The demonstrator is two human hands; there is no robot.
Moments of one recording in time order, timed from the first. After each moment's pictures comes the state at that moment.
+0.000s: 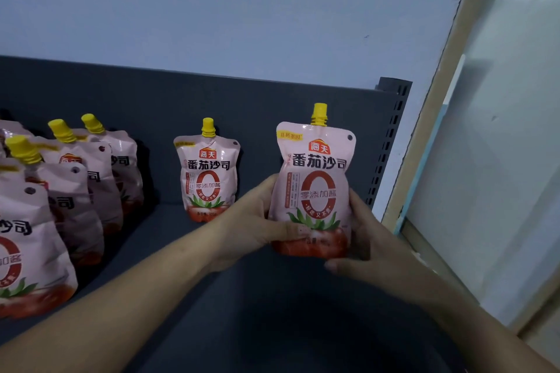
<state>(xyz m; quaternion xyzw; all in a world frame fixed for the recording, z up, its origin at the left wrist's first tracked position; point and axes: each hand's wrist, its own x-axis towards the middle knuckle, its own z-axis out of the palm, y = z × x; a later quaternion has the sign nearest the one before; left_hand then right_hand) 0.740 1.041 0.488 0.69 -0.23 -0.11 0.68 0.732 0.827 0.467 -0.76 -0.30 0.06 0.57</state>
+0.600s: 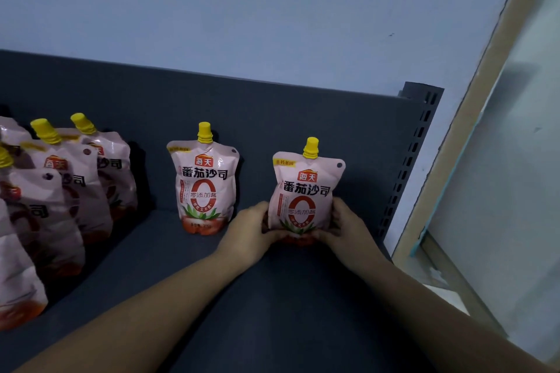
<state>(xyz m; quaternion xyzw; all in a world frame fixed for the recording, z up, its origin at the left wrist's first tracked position) 0.827 1.034 0.420 0.89 -0.08 0.13 0.42 0.850 0.843 0.426 -0.86 -0.19 -0.05 0.47</state>
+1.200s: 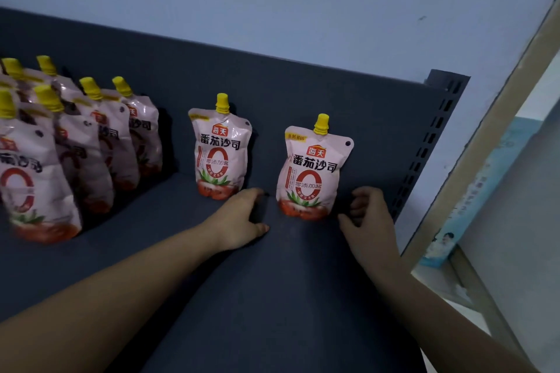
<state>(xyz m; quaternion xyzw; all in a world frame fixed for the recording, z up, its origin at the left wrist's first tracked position) 0.794 1.040 0.417 0.93 -0.01 0.06 0.36 0.831 0.819 0.422 -0.86 -0.15 -0.19 0.44</state>
